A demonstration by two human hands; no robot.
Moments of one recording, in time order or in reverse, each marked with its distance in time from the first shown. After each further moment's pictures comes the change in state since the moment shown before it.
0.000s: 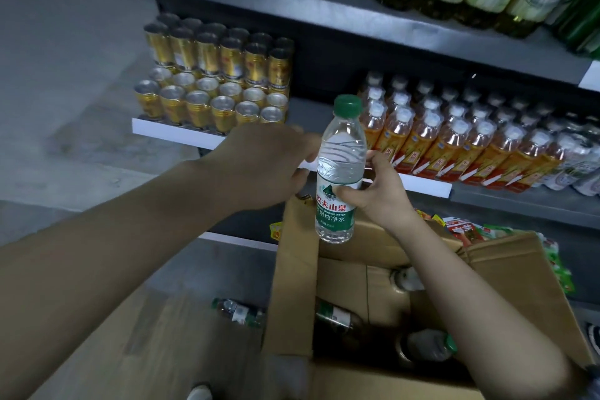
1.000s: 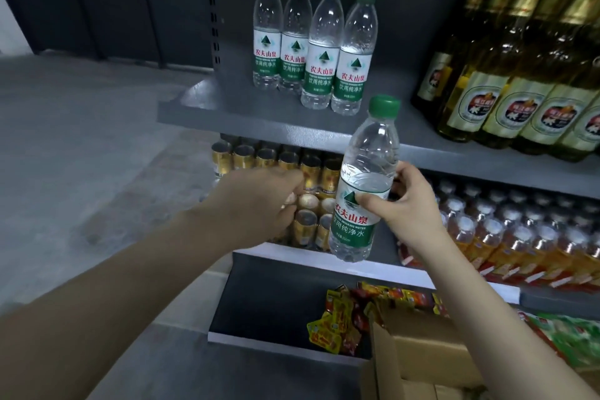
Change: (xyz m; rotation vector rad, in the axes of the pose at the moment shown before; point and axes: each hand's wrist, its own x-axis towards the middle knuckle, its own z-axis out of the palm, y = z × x) left_hand 0.018 -0.187 -0.099 0.049 0.297 0.091; right_hand 0.106 -0.164 0.092 0.062 0.220 -0.261
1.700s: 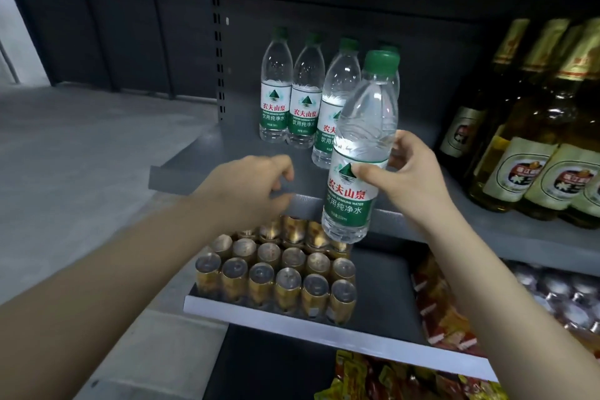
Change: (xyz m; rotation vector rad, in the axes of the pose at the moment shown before) left_hand 0.107 -0.086 -0.022 -0.119 -0.099 -0.201; right_hand 0.138 -0.053 0.031 0.098 -0.019 -0.162
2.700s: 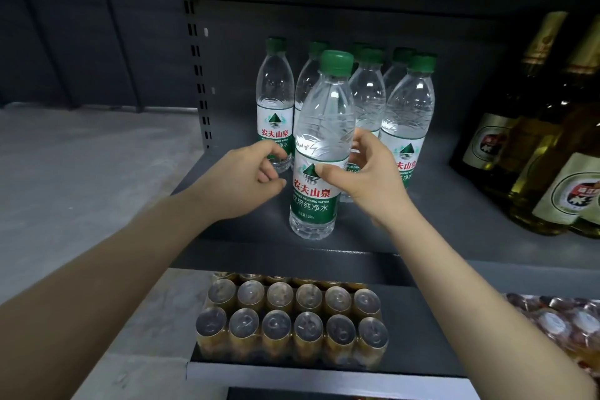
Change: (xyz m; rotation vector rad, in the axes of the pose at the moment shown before) left_hand 0.100 -0.086 -0.002 -0.412 0.012 0.000; right_hand 0.087 0.028 0.085 0.058 0.021 0.003
